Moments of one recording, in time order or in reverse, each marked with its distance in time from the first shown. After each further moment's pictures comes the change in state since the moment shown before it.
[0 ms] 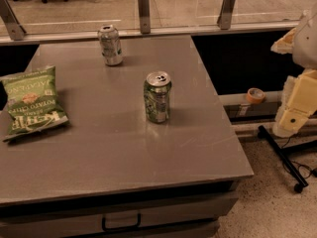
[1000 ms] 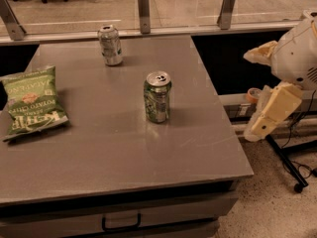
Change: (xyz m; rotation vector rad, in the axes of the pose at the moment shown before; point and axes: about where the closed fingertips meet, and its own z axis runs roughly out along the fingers) arm -0.042 0.007 0.032 -0.035 -0.301 -0.038
